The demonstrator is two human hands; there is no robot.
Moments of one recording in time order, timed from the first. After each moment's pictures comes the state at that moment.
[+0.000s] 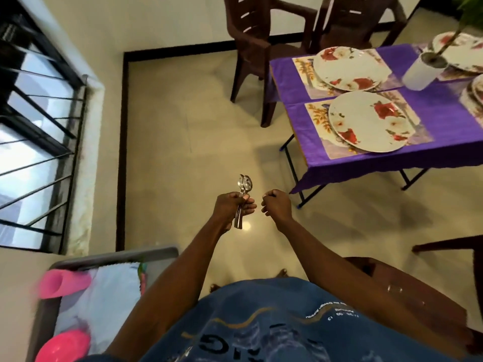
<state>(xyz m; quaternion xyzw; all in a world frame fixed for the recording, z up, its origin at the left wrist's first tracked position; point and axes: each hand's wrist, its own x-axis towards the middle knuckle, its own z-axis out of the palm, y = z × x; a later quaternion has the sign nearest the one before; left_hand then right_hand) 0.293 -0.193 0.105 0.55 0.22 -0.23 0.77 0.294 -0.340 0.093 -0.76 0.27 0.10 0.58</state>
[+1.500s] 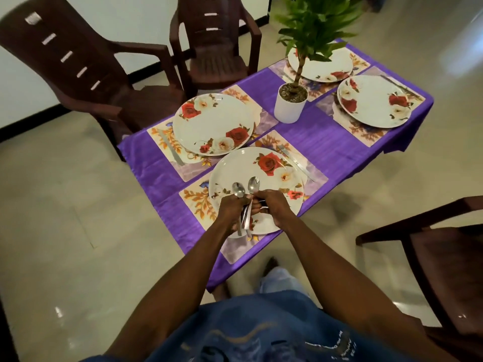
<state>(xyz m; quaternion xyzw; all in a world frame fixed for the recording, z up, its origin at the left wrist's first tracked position) 0.613 -0.601 0.120 0.60 0.14 -0.40 0.68 0.565 -0.723 0.118 -0.58 0.41 0.02 0.71</state>
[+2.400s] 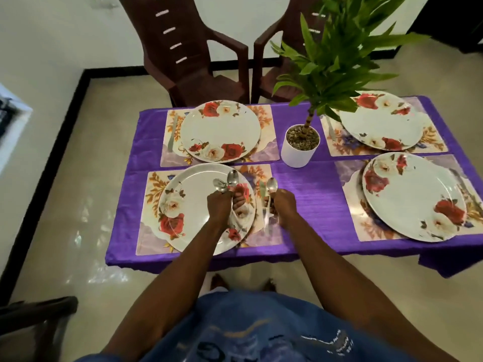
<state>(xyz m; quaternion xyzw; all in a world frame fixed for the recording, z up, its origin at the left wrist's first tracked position) 0.625 -0.825 0.136 0.56 0.37 -0.05 0.74 0.658 -0.983 0.113 -0.67 0.33 0.17 0.65</state>
